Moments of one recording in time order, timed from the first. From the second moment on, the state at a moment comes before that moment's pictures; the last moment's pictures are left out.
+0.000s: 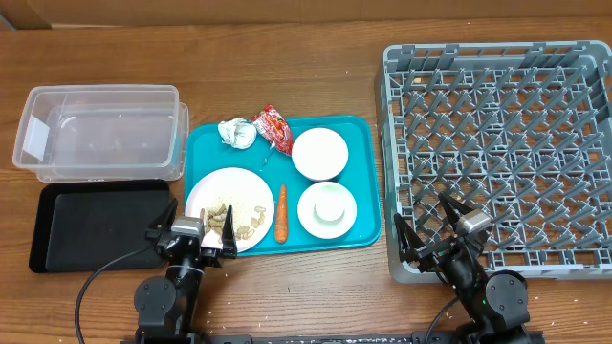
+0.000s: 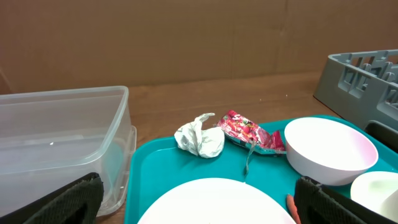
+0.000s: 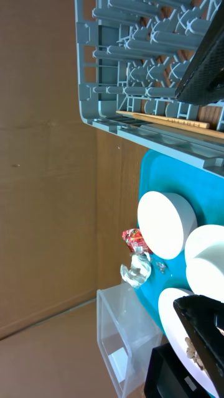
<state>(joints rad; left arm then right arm) -0.02 0.02 0.04 -0.13 0.12 0.02 0.30 0.01 0.02 -0.02 -0.17 0.20</state>
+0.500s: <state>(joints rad) -0.02 0.02 0.04 -0.12 0.12 0.03 0.30 0.01 0.02 -0.02 -0.17 0.20</state>
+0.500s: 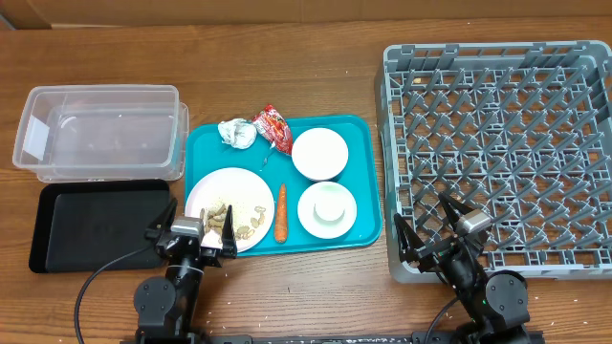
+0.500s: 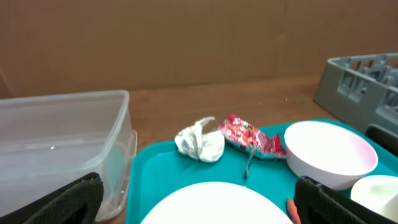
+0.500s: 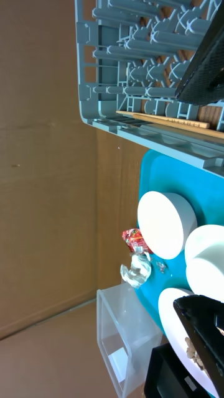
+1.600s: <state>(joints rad) -0.02 0.72 1.19 -1.06 0.27 -0.21 0.30 0.96 1.21 -0.99 -0.34 0.38</state>
